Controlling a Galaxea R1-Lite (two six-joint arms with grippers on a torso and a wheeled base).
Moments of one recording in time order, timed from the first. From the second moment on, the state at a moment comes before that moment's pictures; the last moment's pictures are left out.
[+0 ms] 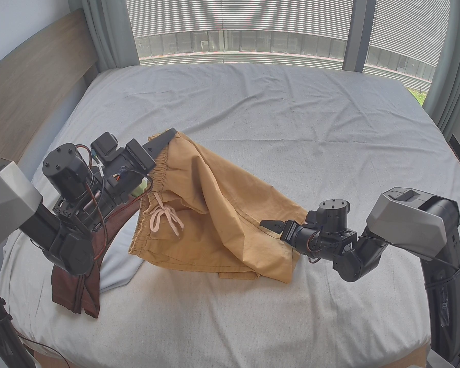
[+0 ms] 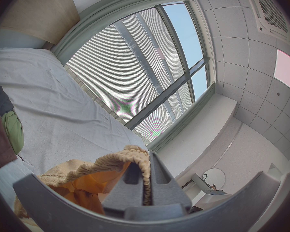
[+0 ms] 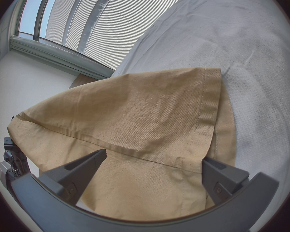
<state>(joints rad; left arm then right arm) -0.30 2.02 -0.79 -1.54 -0.37 -0.79 0.39 2.50 -1.07 -1.05 0.30 0.79</state>
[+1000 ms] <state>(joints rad) -0.30 2.01 -0.78 -1.54 -0.37 -0.79 0.40 2.52 -1.01 -1.23 0.36 0.82</state>
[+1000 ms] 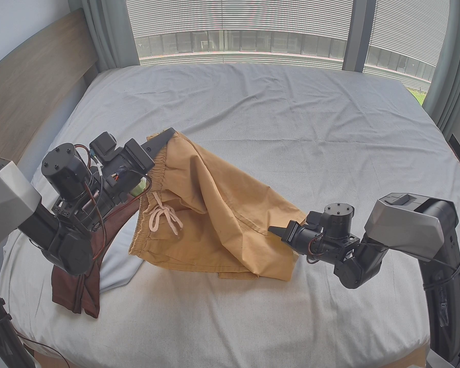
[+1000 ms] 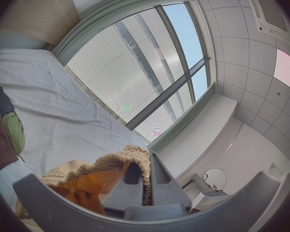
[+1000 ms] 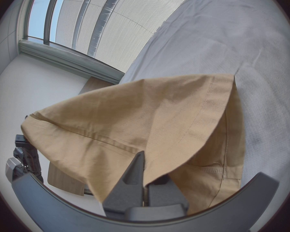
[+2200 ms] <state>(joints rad) -0.28 1.93 -0.73 -1.54 -0.54 -0.74 0.31 1.93 -0.71 -1.18 0.43 0.75</state>
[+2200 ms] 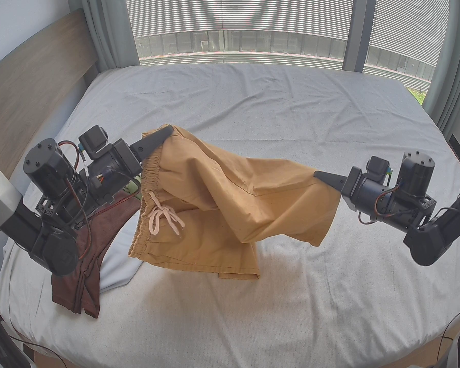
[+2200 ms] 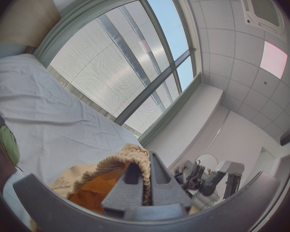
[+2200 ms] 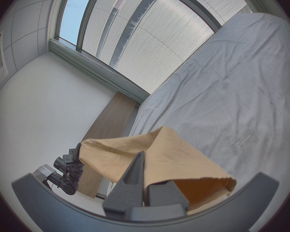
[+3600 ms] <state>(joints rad) -0.19 1.88 -0.67 -1.54 -0.59 -0.63 0.18 1.50 -1.19 -0.51 0.48 0.63</state>
